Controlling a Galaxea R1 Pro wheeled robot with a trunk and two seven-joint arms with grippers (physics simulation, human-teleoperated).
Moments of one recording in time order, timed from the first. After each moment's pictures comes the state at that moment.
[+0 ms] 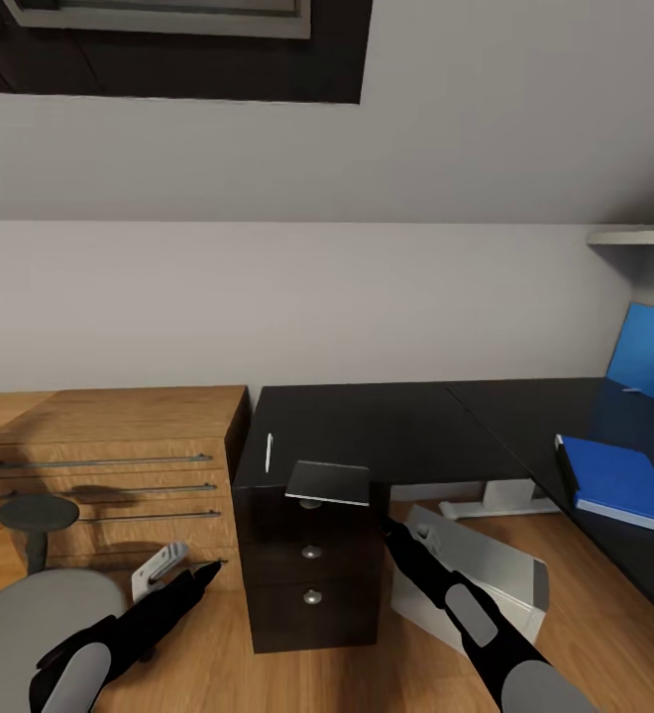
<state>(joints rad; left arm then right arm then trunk) -0.04 0.11 -0.01 -1.62 0.98 0.61 0.38 -0.57 0.03 0.03 -0.48 -0.94 0.23 0.58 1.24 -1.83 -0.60</state>
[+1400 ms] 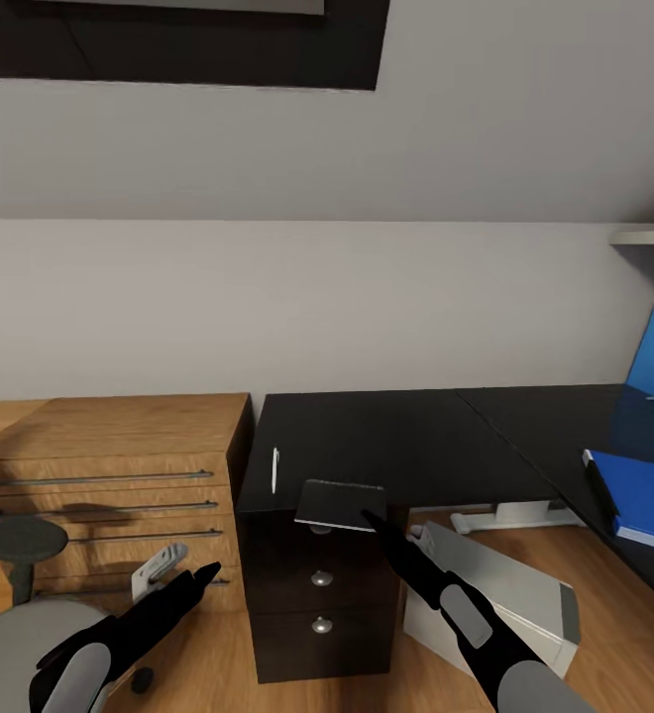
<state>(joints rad) -0.04 0.11 -0.01 -1.62 0.98 0.61 0.38 -0.57 0.04 0.06 -0.47 -0.94 0.23 0.59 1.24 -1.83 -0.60</state>
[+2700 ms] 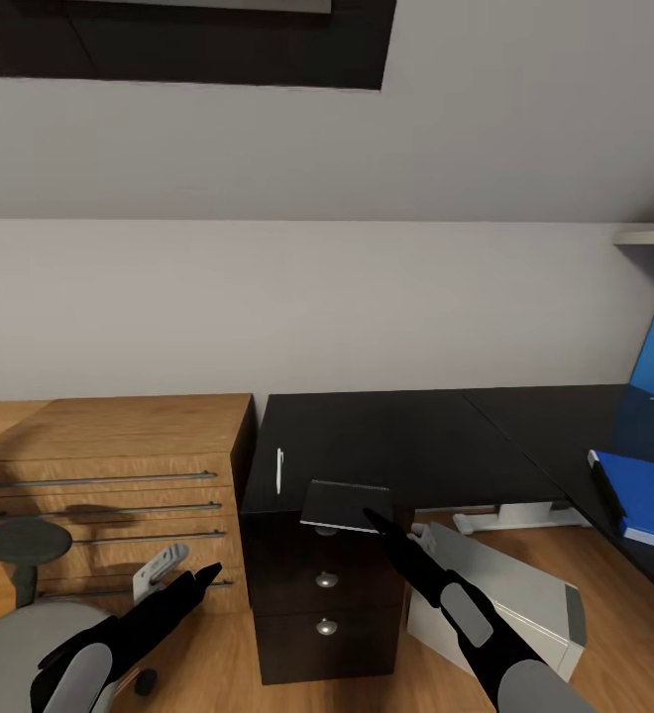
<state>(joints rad) -0.04 0.11 -0.01 -1.61 0.98 0.61 0.38 -0.57 0.04 0.06 -0.48 -0.94 0.22 0.58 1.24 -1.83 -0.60</state>
